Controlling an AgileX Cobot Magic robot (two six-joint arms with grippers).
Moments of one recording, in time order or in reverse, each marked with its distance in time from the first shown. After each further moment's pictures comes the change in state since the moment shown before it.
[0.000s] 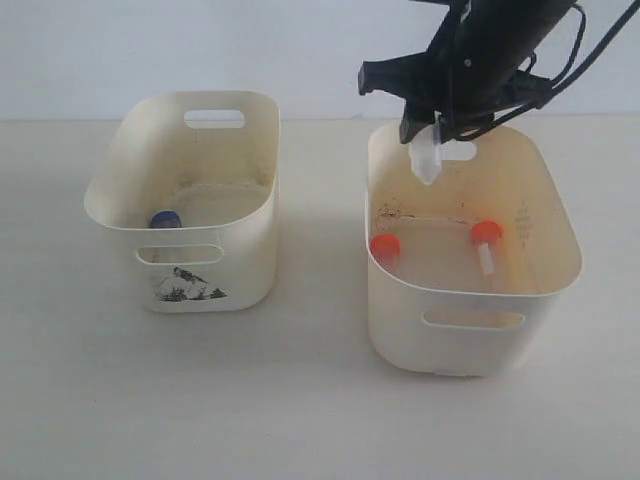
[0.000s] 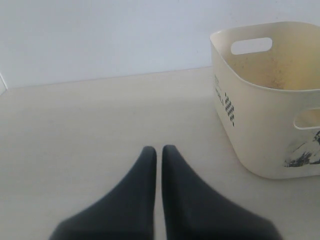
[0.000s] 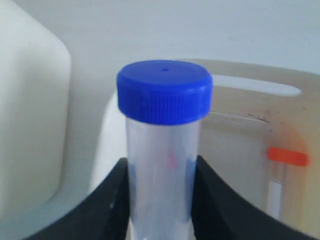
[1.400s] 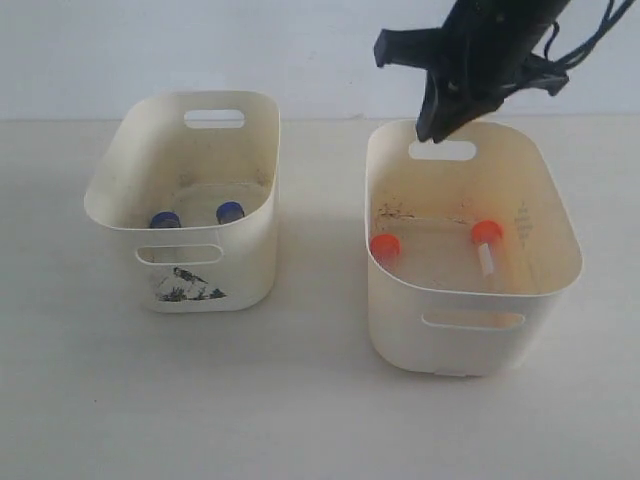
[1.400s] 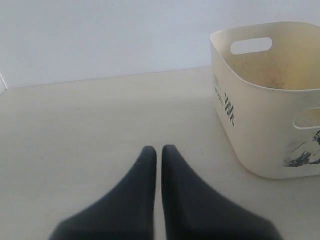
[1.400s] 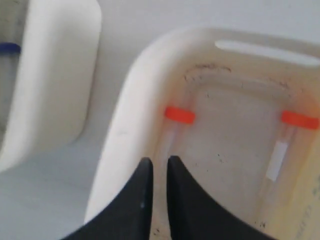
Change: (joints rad) left arm 0.000 0.000 0.000 0.000 0.000 0.000; right arm -0.098 0.041 -0.160 0.215 0.308 -0.207
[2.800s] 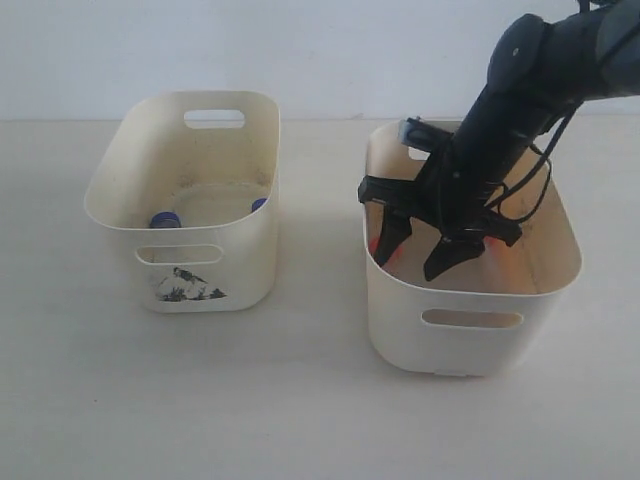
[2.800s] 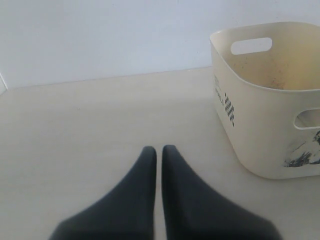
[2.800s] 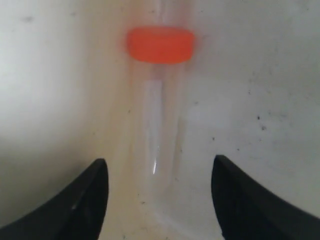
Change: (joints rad) left arm 0.000 0.000 0.000 0.000 0.000 0.000; right arm -0.011 0.201 0.249 0.213 -0.149 -0.057
